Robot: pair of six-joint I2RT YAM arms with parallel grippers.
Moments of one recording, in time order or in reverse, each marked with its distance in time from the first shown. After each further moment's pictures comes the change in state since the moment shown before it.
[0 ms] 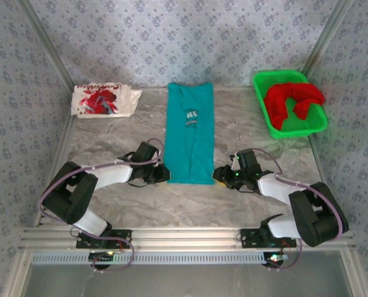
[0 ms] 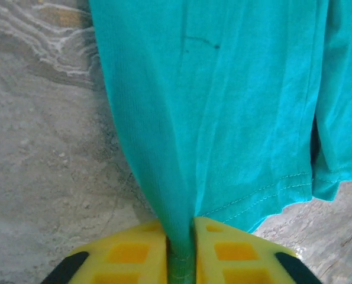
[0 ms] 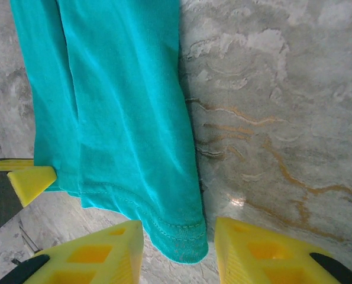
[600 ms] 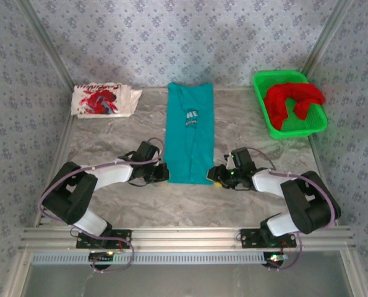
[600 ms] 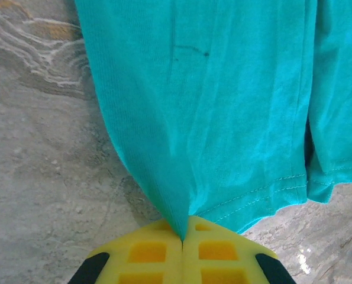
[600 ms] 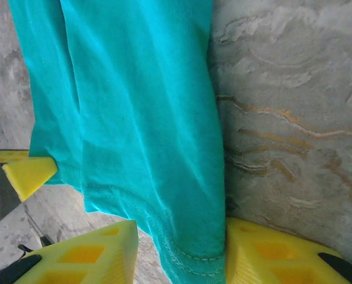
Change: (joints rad) left arm -0.006 0.000 0.013 -0.010 -0.010 0.011; right arm 0.049 0.125 0.047 0.068 -0.050 0.024
